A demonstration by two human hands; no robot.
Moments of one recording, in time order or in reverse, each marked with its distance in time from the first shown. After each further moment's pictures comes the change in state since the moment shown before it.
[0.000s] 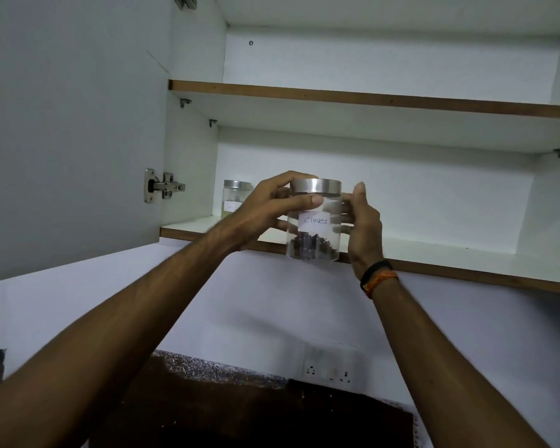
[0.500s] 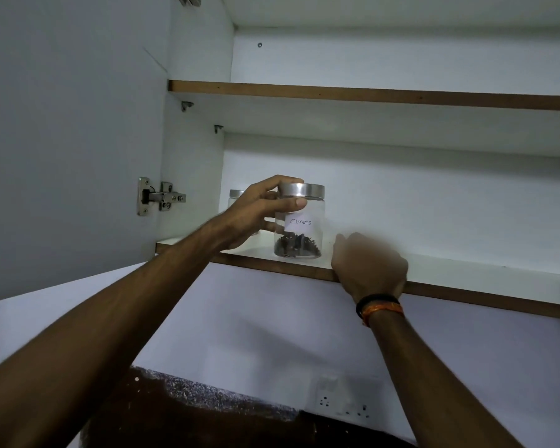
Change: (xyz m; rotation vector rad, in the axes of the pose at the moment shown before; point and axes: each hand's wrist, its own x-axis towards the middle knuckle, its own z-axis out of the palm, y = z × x) left_hand 0.049 -0.052 -0.059 -0.020 0.021 -0.065; right_hand 0.019 0.067 0.016 -1.182 0.270 -0.332
